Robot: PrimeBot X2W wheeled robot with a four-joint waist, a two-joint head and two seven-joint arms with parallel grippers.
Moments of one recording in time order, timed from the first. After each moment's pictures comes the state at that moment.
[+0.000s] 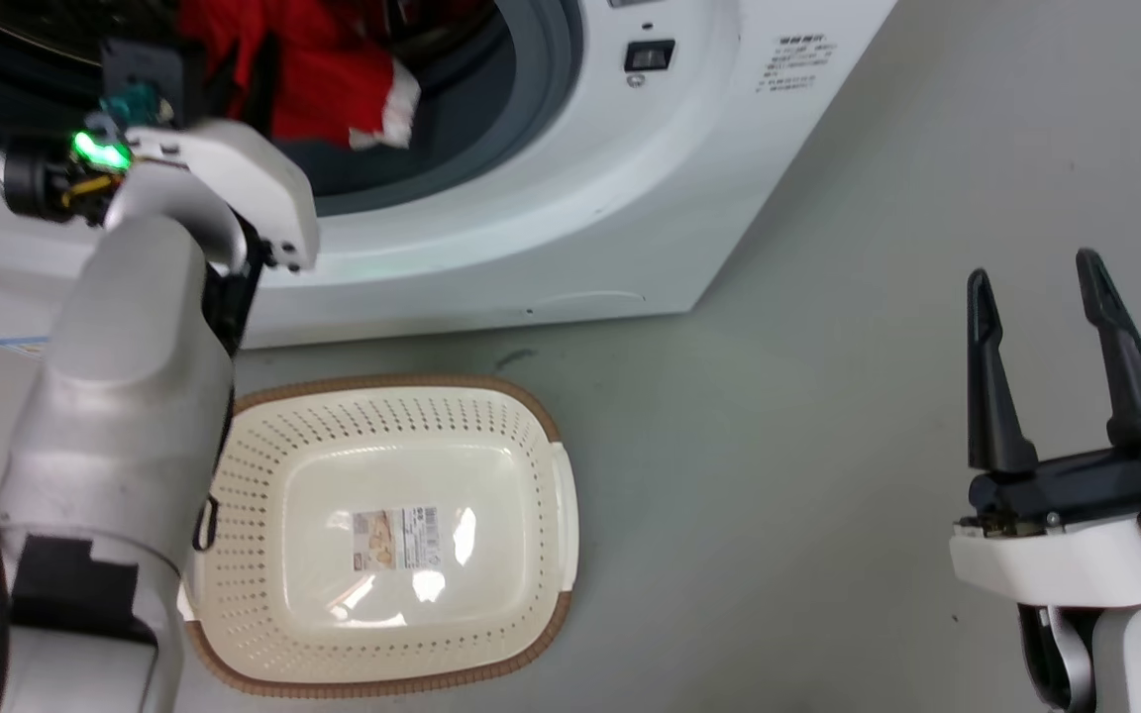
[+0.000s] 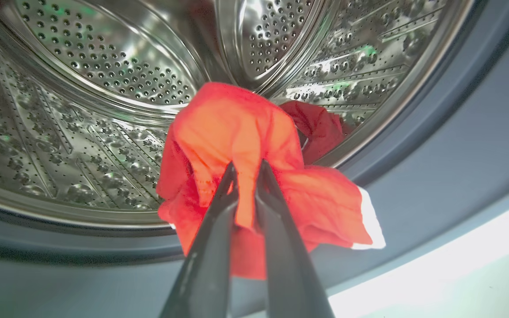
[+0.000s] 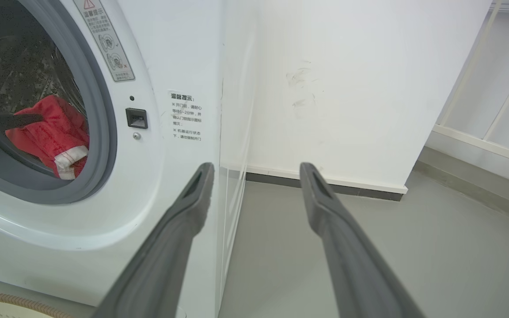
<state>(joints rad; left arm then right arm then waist) -1.11 0.25 -0.27 1.08 -0.23 -0.13 -0.25 -0.15 -0.05 -0.01 -0.17 -0.02 0.13 -0.26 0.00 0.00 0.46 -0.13</state>
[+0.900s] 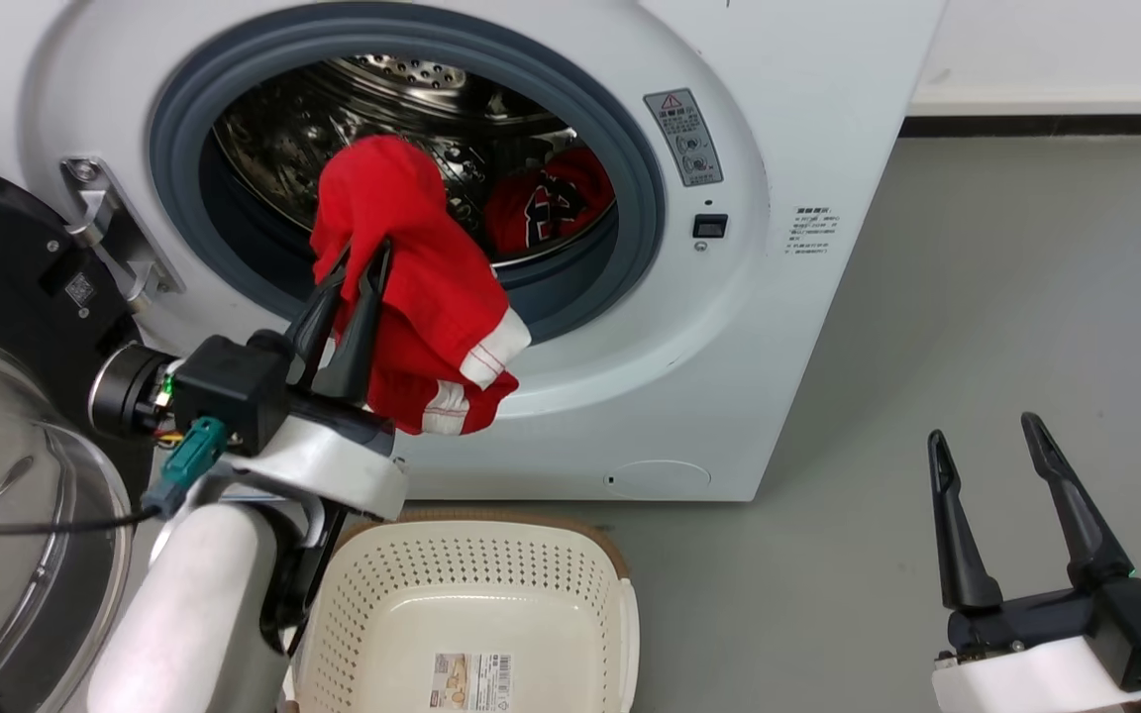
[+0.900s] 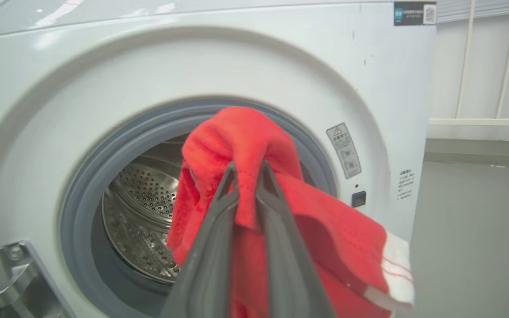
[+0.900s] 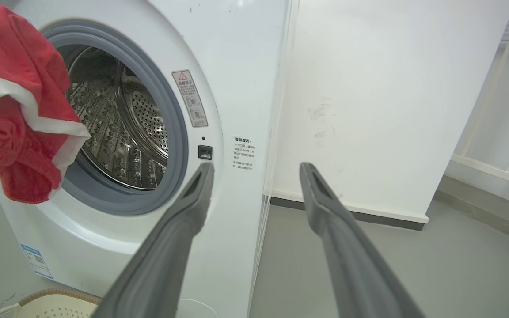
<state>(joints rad) -0.41 0.30 -0.29 0.11 -0.27 -0.04 -0.18 0.06 -0.05 0.00 -0.14 -0.05 0.13 -0.26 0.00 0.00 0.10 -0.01</state>
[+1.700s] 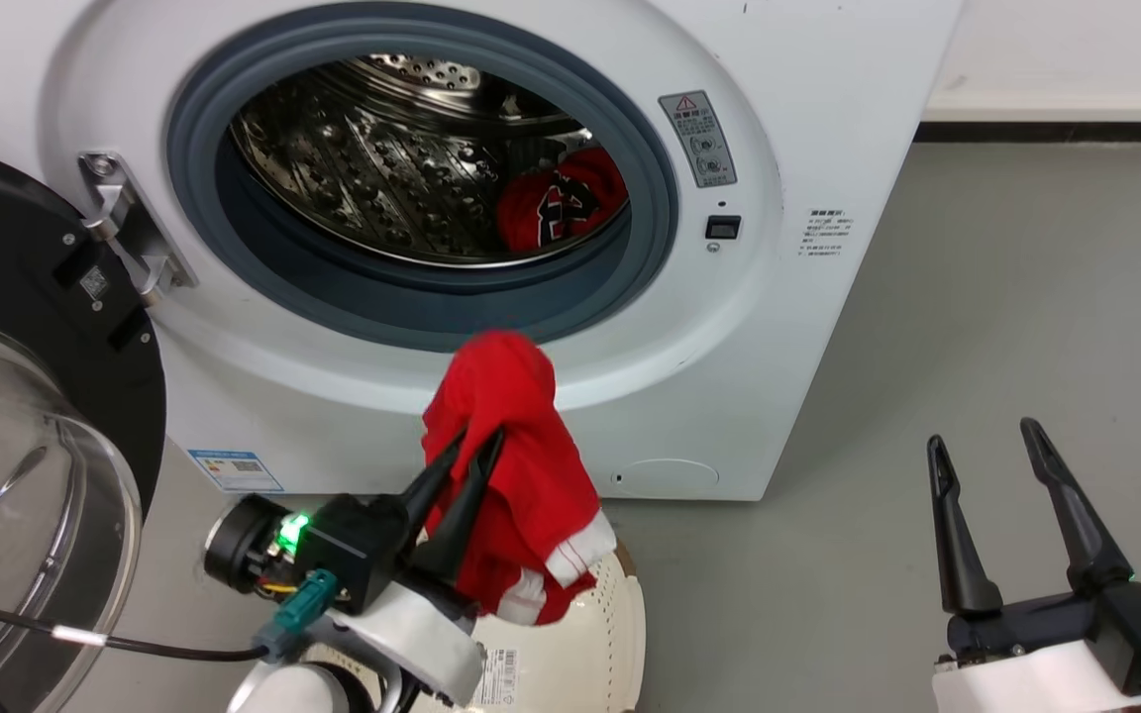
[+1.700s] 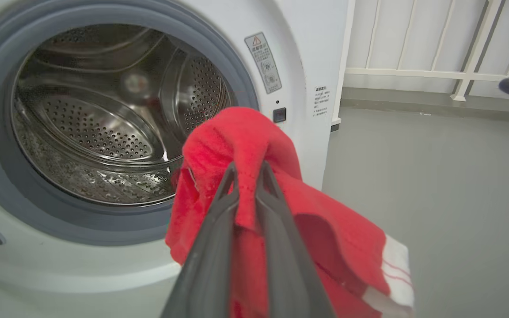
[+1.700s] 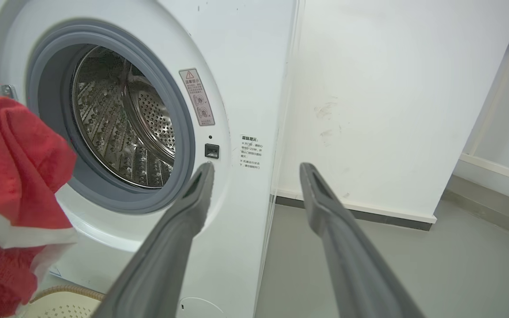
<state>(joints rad) -0.16 0.32 -0.42 -0.11 -0.27 -0.04 -0.07 0.09 -0.05 0.00 -0.14 -0.04 0.13 -0.26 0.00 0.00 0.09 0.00</state>
